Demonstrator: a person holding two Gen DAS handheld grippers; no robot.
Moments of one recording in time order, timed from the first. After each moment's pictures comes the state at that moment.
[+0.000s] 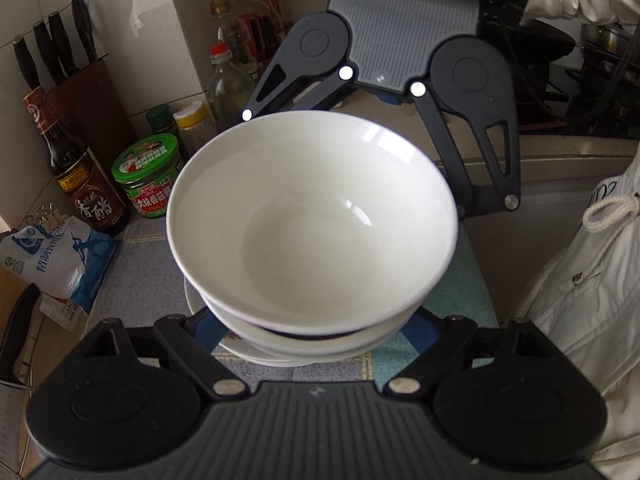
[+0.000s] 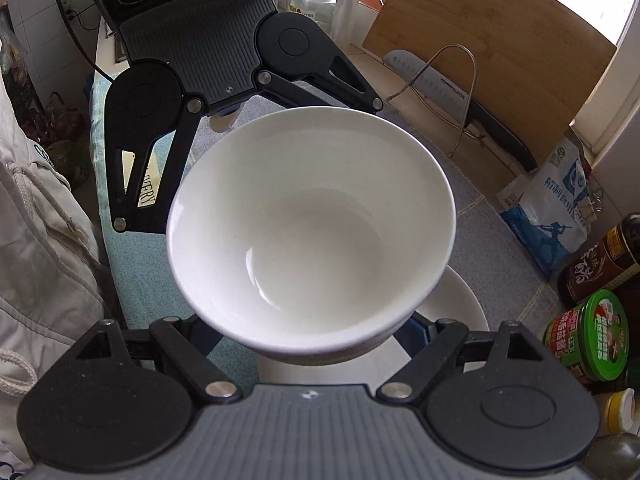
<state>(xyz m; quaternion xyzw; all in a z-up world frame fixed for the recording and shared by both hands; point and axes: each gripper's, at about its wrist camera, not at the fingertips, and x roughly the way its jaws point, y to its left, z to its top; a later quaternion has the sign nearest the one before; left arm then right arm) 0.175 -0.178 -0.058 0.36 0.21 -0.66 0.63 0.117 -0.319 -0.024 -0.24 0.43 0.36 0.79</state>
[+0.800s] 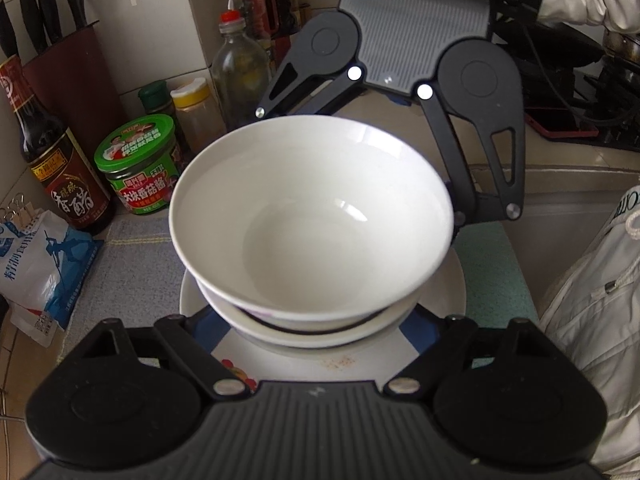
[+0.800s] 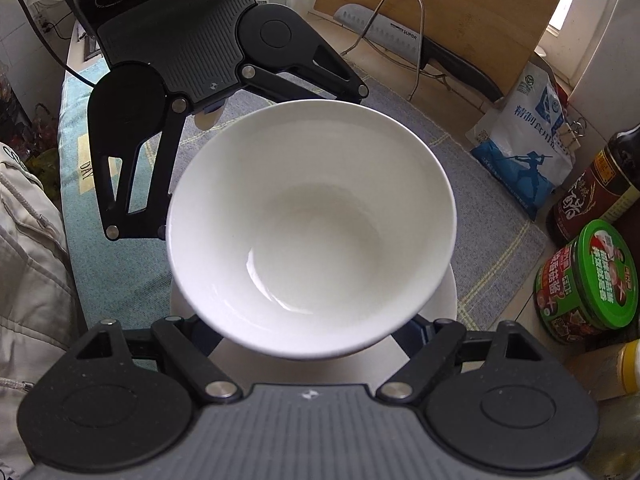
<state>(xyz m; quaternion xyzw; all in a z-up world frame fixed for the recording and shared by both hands) 0.204 -0.228 -0.086 0.35 0.24 -0.66 0.62 0.140 -0.377 -0.057 -0.21 0.47 0.34 0.79</state>
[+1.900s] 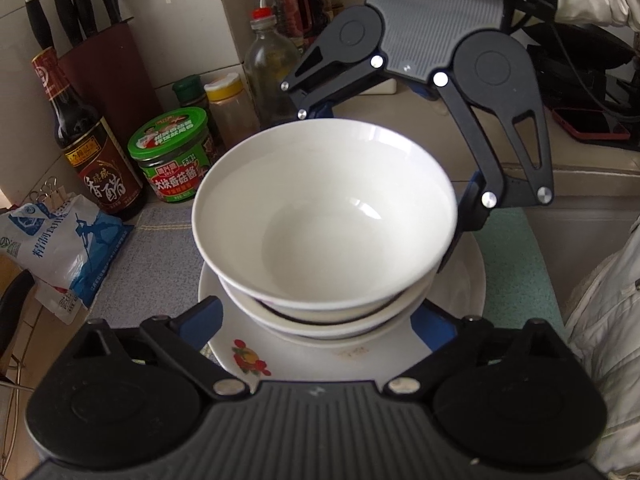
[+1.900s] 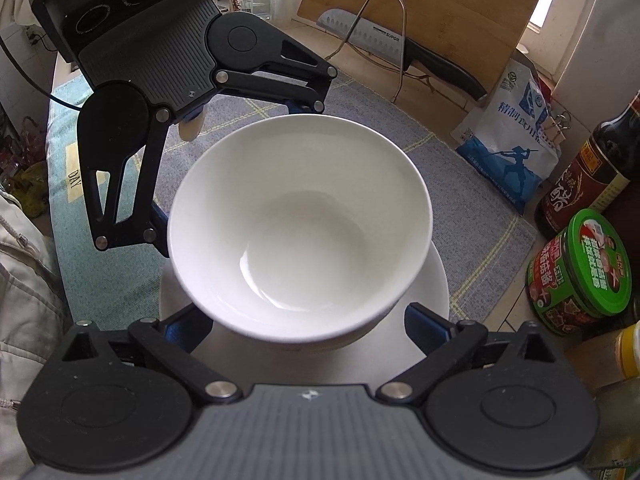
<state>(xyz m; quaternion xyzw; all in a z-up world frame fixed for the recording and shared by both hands) 0.194 -0.219 -0.092 0.35 0.23 -0.61 0.67 0.139 -0.381 -0.058 -0.20 0.45 0.32 0.81</state>
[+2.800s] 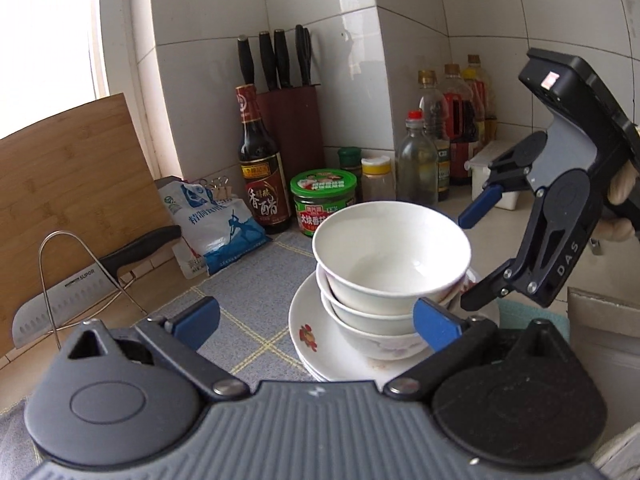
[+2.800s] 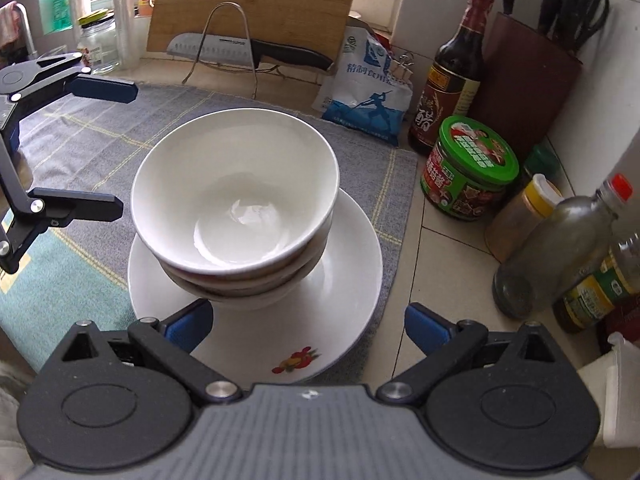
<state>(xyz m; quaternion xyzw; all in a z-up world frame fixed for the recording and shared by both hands) 0.140 -0.143 -0.062 0.17 0.18 -0.44 0.86 0.090 -0.380 -0.047 -0.09 0.45 0.07 0.89</state>
